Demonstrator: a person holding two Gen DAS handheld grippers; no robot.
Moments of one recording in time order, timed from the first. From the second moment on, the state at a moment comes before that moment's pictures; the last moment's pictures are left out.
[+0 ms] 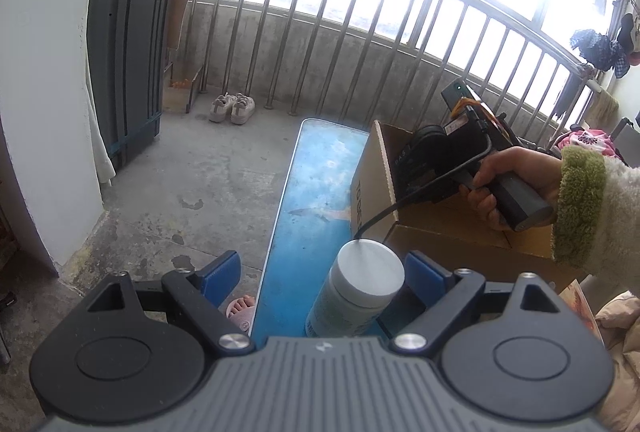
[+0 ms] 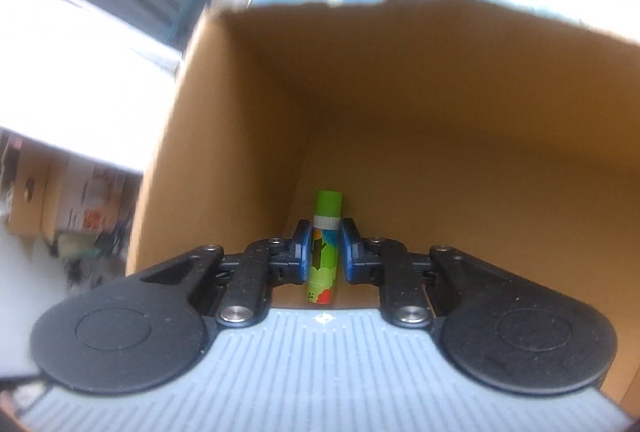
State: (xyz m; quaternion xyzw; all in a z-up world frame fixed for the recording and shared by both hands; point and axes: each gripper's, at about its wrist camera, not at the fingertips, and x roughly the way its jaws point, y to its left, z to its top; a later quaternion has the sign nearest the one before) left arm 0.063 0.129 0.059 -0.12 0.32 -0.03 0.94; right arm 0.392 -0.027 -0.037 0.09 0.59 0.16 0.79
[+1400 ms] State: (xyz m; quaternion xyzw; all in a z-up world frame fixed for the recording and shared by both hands) left arm 0.027 0.038 0.021 -0.01 0.37 -0.18 0.91; right arm 0.034 -0.241 -0.024 0.39 0.39 0.27 0.79
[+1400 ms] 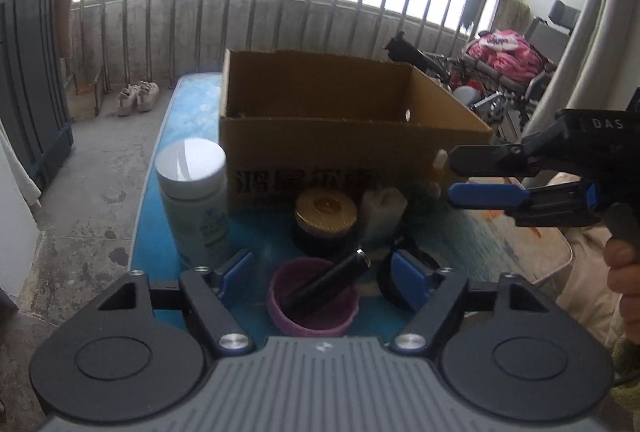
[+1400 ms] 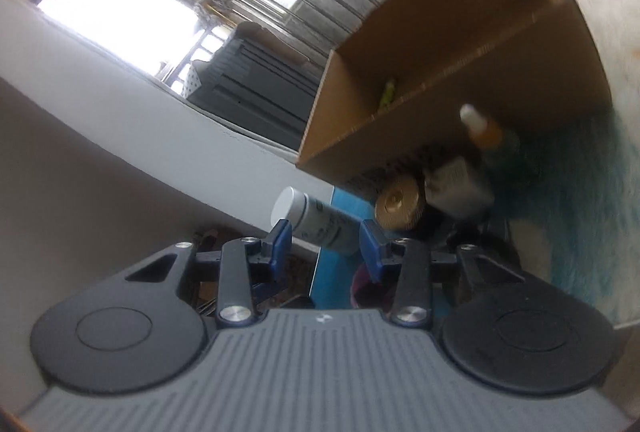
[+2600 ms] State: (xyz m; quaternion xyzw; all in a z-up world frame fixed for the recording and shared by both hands) left arm 0.061 0.024 -0.028 -0.10 0.46 -0.25 0.85; right arm 0.123 -0.133 -0.087 0.24 0.54 0.29 0.75
